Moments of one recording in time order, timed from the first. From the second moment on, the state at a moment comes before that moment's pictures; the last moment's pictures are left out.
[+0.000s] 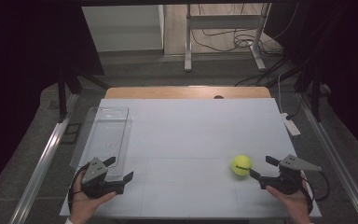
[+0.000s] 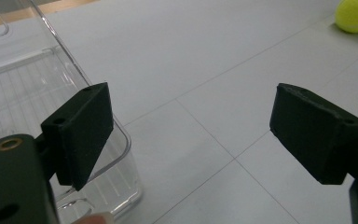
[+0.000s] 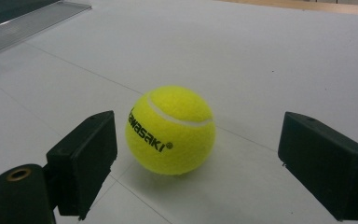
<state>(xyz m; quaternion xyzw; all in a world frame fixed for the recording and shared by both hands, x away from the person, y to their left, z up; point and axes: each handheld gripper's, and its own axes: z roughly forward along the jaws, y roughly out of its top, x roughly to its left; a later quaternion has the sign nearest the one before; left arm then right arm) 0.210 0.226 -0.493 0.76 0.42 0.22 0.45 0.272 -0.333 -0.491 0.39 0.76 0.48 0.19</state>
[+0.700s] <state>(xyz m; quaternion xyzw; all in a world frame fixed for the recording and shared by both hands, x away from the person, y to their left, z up) 0.209 0.225 -0.486 0.76 0.42 0.22 0.45 0.275 -0.333 -0.494 0.39 0.77 0.48 0.18</state>
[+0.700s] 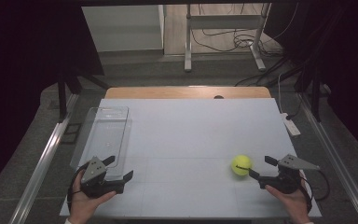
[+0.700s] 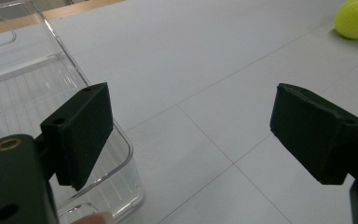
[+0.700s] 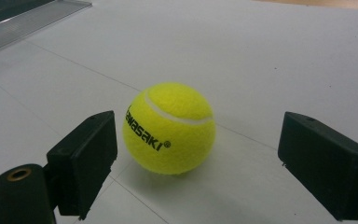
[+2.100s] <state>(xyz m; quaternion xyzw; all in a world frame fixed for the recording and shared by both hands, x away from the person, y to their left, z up) 0.237 0.177 -0.458 0.79 0.37 0.18 0.45 0.273 -0.334 -0.495 0.39 0.77 0.48 0.19</state>
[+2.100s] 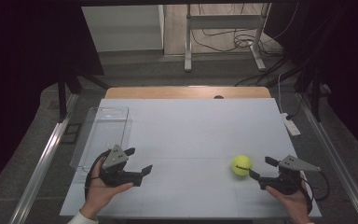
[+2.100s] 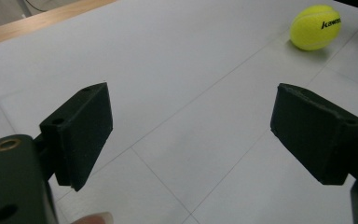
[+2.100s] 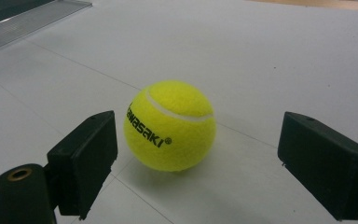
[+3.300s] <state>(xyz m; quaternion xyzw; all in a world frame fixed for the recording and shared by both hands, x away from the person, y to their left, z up) 0.257 0.148 -0.460 0.82 0.35 0.15 0.43 0.271 -0.338 -0.495 0.39 0.76 0.48 0.19</state>
